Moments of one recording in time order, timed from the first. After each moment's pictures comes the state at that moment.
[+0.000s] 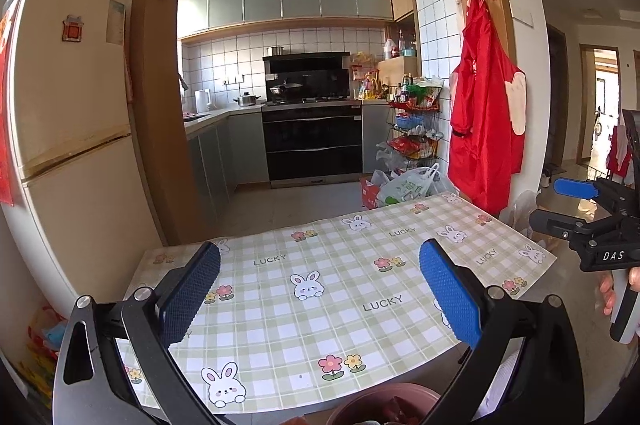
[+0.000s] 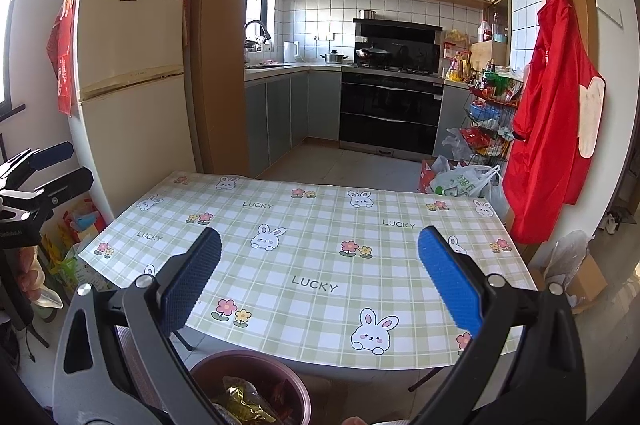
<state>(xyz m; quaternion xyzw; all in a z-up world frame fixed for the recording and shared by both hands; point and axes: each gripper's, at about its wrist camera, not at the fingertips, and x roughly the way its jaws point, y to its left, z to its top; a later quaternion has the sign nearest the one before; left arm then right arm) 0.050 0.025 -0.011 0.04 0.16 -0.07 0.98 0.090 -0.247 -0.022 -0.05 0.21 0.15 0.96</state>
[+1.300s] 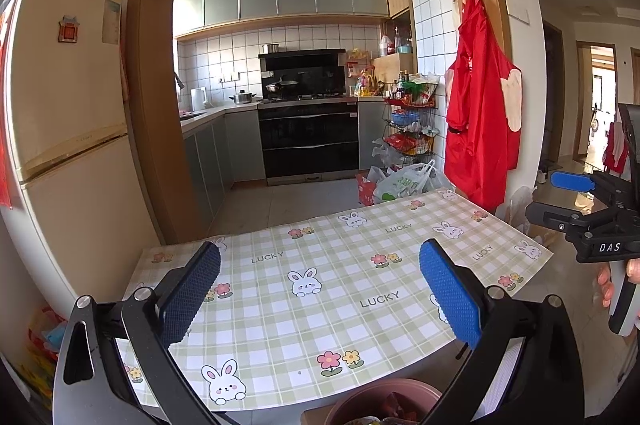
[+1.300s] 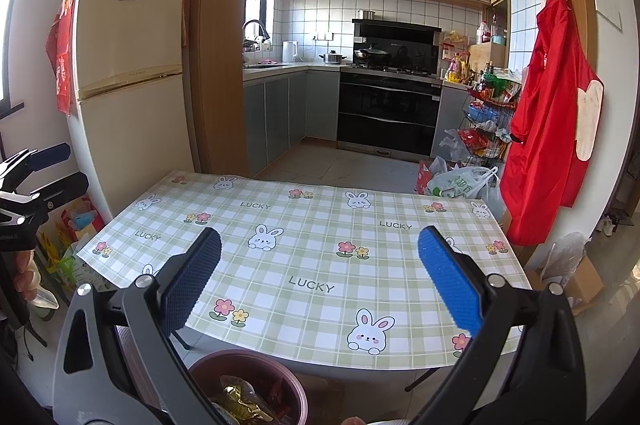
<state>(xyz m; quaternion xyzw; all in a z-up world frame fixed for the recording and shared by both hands) 0.051 0.026 -0.015 0.04 0.17 -0.07 0.98 0.086 -0.245 -0.018 -0.05 0.21 0.15 0.96</state>
